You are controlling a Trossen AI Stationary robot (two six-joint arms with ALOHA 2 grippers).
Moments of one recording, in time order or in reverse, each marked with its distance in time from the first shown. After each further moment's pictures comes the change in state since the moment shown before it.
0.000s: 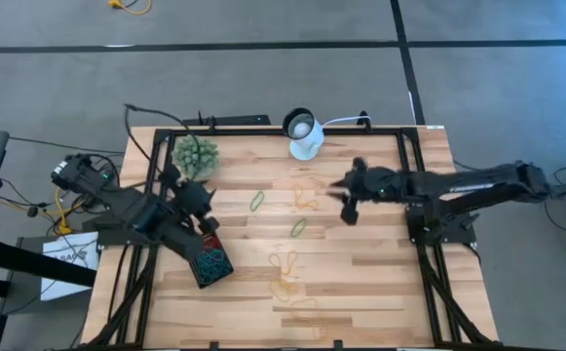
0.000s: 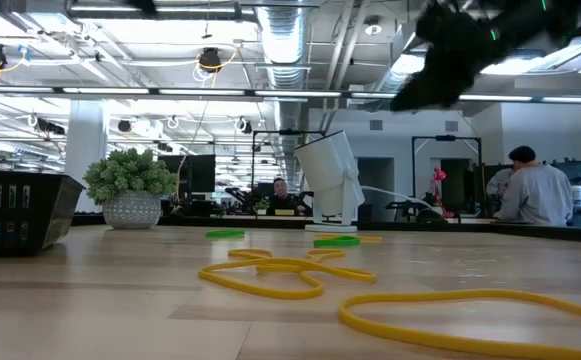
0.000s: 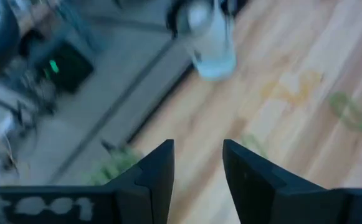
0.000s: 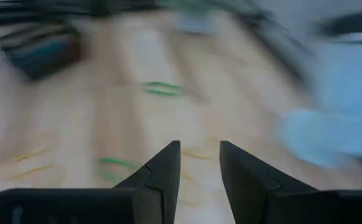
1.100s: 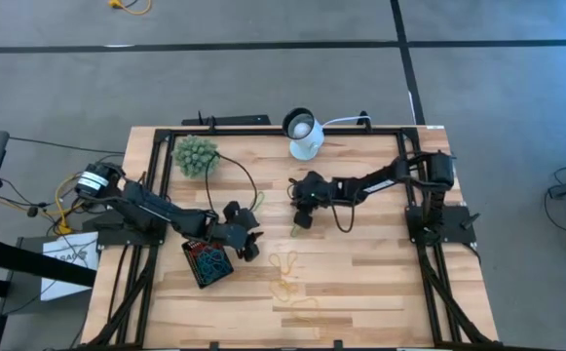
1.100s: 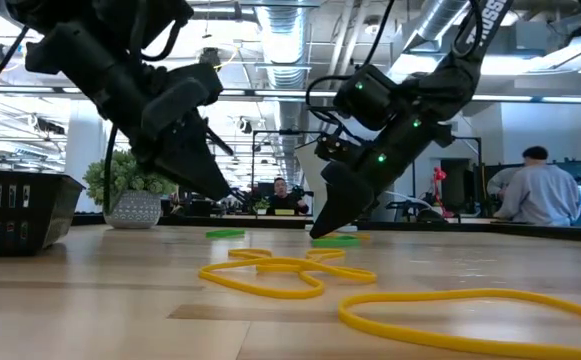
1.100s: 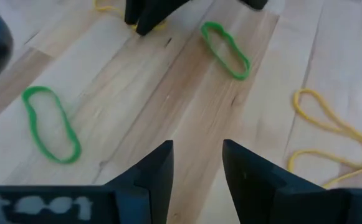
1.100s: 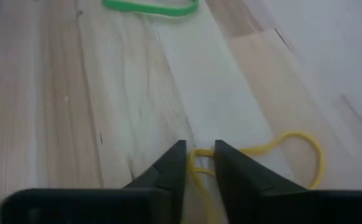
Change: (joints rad) left arm 0.253 0.272 -0.681 1.577 0.569 0.384; right arm -0.110 0.900 0.217 0.366 -0.129 0.022
